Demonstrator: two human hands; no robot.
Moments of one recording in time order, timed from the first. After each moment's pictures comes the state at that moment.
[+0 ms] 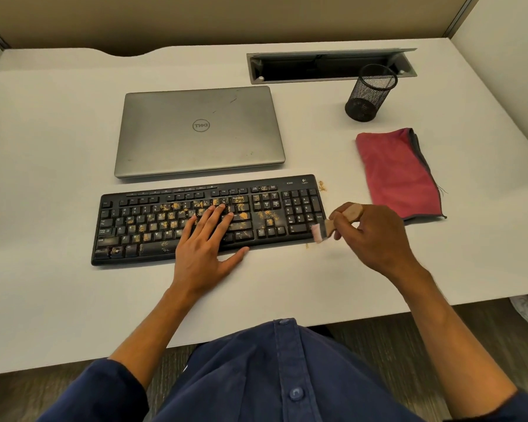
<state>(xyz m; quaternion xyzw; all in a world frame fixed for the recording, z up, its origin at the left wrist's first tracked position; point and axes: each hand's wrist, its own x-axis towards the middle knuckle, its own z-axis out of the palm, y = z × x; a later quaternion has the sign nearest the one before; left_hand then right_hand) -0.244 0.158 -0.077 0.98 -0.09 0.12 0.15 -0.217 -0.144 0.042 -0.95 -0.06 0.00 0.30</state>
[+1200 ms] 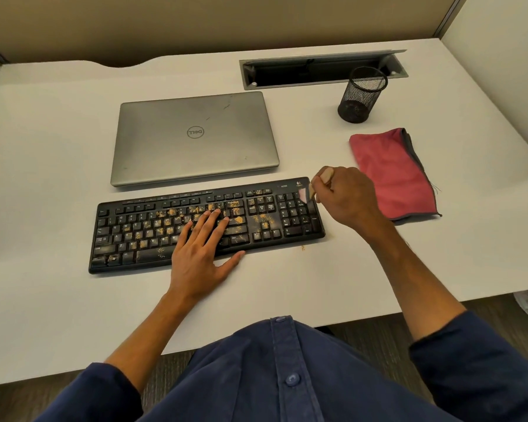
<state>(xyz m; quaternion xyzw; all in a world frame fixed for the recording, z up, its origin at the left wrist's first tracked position) -0.245 0.158 -0.076 0.98 -0.10 0.11 0.13 -0.144 -0.125 0.030 -0.98 -0.06 -0.01 0.21</state>
